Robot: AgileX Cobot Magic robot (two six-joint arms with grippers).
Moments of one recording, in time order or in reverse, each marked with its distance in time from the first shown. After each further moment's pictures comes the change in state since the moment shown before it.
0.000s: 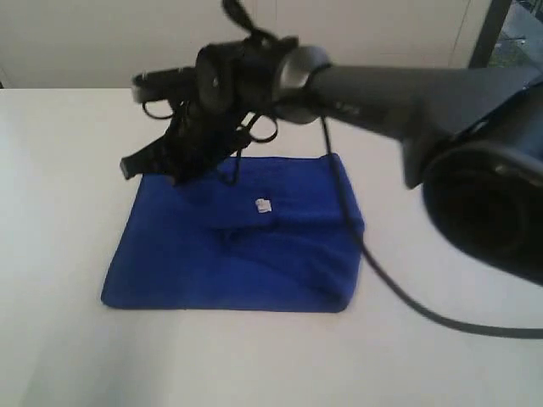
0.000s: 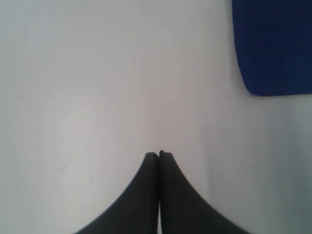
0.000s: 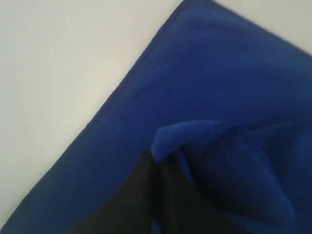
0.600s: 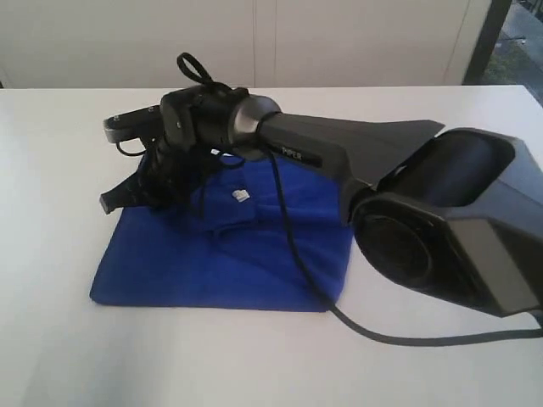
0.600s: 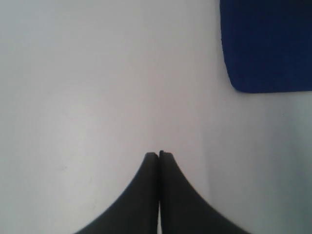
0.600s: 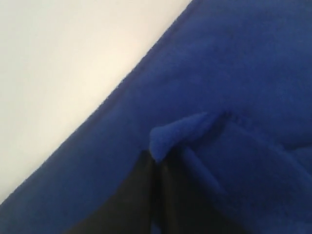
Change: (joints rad) left arm 0.000 0.000 0.000 0.000 0.000 0.000; right arm 0.053 0.159 -0.175 -0.034 0.057 0.005
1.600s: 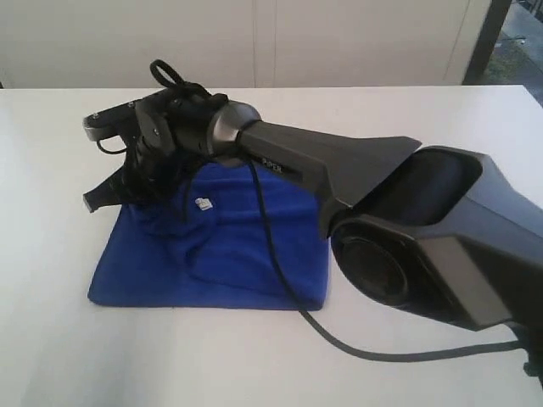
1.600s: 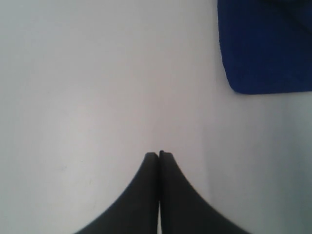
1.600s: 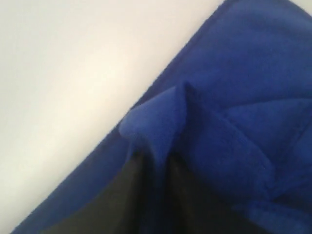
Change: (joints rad) left arm 0.000 0.000 0.000 0.000 0.000 0.000; right arm 0.042 0.060 -0.115 -0.097 -0.001 0.069
